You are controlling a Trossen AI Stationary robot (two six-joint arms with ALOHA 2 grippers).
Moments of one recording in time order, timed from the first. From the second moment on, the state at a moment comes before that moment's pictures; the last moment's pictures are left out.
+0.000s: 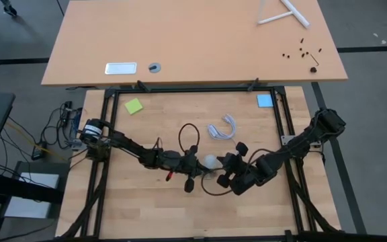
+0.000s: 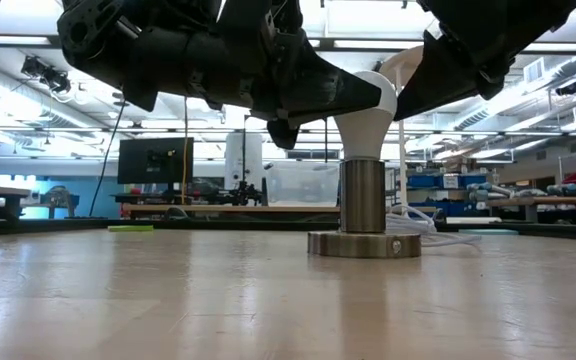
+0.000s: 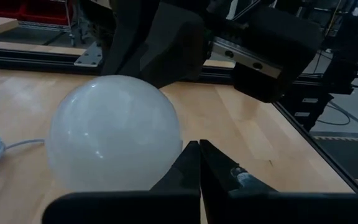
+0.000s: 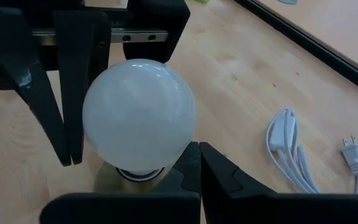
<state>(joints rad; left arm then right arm) -0.22 1.89 0.86 0.87 -0.09 -0.16 0.53 1.58 0.96 -0.42 0.88 0.80</state>
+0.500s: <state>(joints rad) -0.22 1.86 0.86 0.78 -0.12 -0.16 0.52 1.58 0.96 -0.42 0.86 0.78</state>
